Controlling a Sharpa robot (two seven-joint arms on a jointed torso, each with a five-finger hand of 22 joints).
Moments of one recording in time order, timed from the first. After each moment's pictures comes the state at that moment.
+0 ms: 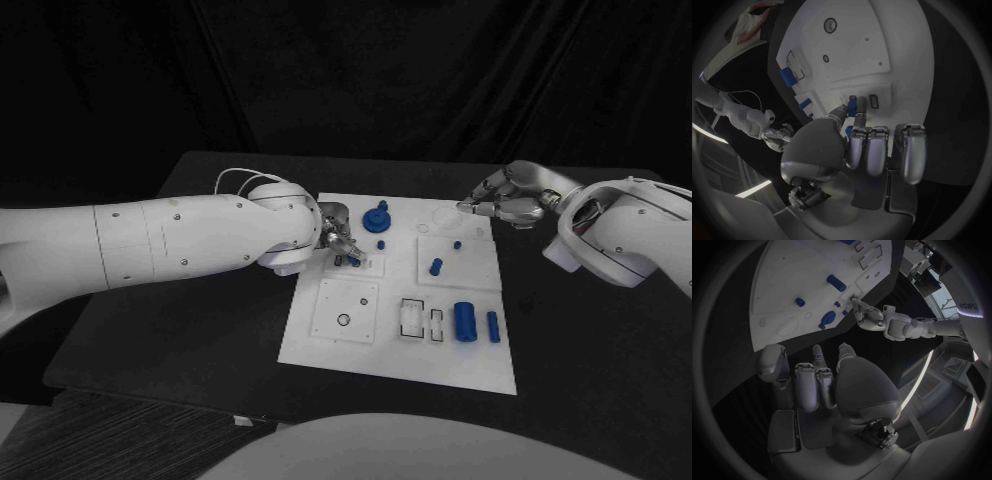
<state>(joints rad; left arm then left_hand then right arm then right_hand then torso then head) 1.32 -0.70 -0.21 1.50 -1.08 -0.01 -0.56 1.16 0.05 0.17 0.12 0.23 1.12 0.06 0.18 0.52 1.46 -0.01 1.56 1.31 1.46 -0.06 1.56 1.31 0.07 1.47 0.05 1.50 1.29 1.36 -0.86 -0.21 1.49 -1.07 -0.25 -0.04 1.27 0.11 -0.15 0.28 0.37 0.86 0.13 0.21 0.17 1.47 0.04 1.54 1.31 1.47 -0.02 1.45 1.30 0.07 1.36 0.09 1.06 1.29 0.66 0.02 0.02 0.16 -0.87</state>
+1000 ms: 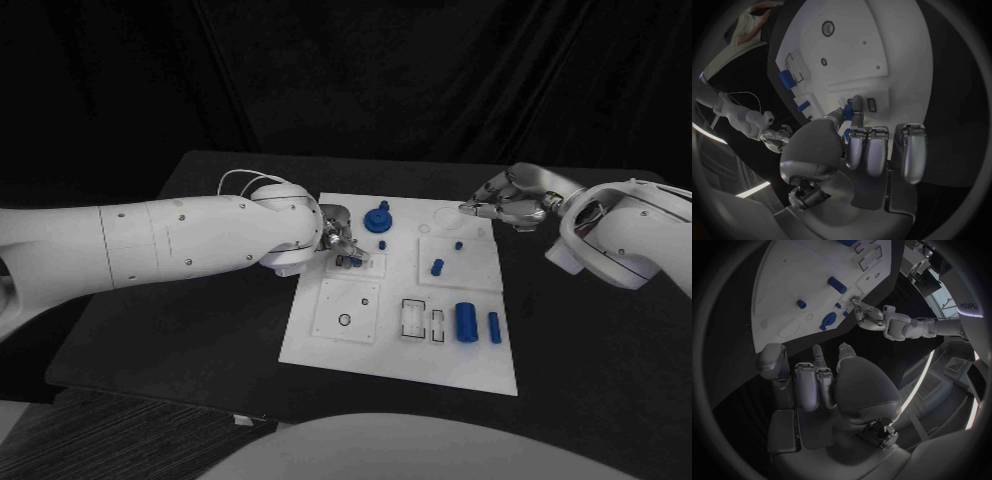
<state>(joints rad) 1.31 -0.70 -0.21 1.49 -1.08 0.01 -0.56 1.09 0.03 0.17 0.20 0.14 1.12 0.06 0.19 0.58 1.47 -0.01 1.56 1.31 1.46 -0.06 1.56 1.31 0.07 1.47 0.05 1.49 1.29 1.36 -0.86 -0.21 1.49 -1.07 -0.25 -0.05 1.27 0.11 -0.15 0.28 0.37 0.86 0.13 0.21 0.17 1.47 0.04 1.53 1.32 1.47 -0.02 1.44 1.30 0.07 1.35 0.09 1.04 1.29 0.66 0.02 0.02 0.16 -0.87</state>
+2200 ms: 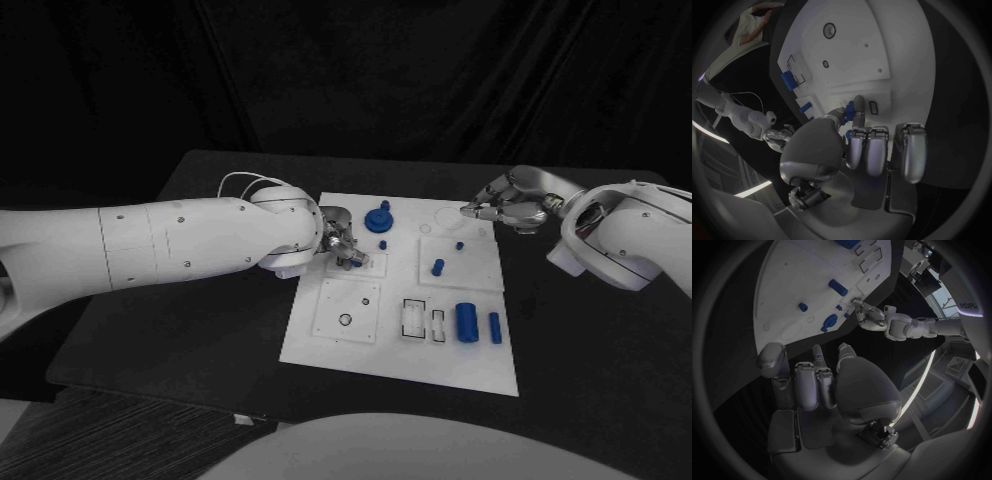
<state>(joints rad) 1.30 -0.71 -0.21 1.50 -1.08 0.00 -0.54 1.16 0.02 0.16 0.17 0.37 1.12 0.06 0.24 0.62 1.46 -0.01 1.56 1.31 1.46 -0.05 1.56 1.31 0.07 1.47 0.05 1.48 1.29 1.36 -0.86 -0.21 1.49 -1.07 -0.23 -0.06 1.27 0.11 -0.16 0.28 0.39 0.86 0.13 0.21 0.17 1.47 0.04 1.53 1.32 1.47 -0.02 1.43 1.30 0.07 1.35 0.09 1.02 1.29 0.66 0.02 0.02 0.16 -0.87</state>
